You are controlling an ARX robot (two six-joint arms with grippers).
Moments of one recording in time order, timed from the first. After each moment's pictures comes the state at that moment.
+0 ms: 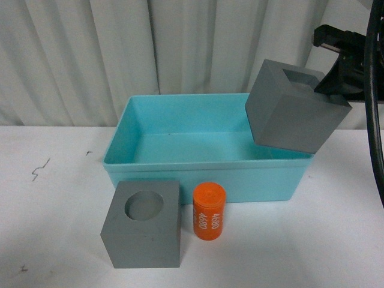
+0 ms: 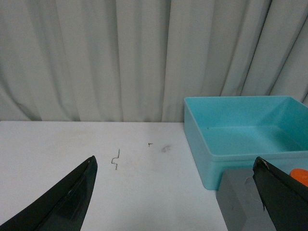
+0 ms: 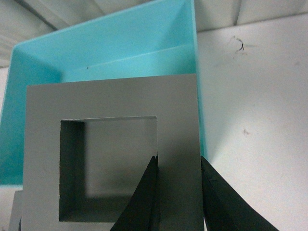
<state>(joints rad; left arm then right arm) 0.00 0.01 0.01 0.00 0.00 -0.01 0.15 1.75 1.22 -0.20 -0.18 0.27</state>
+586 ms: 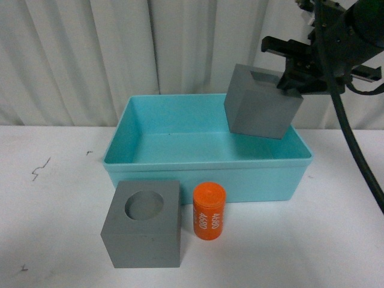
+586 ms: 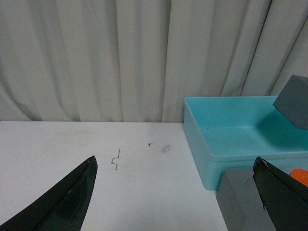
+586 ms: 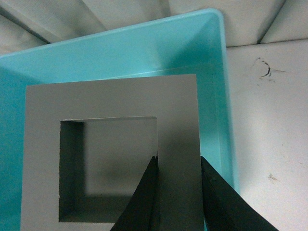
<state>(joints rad) 0.00 0.01 0.01 0.00 0.00 -0.01 0.20 2.06 1.58 -0.30 -0.14 0.27</state>
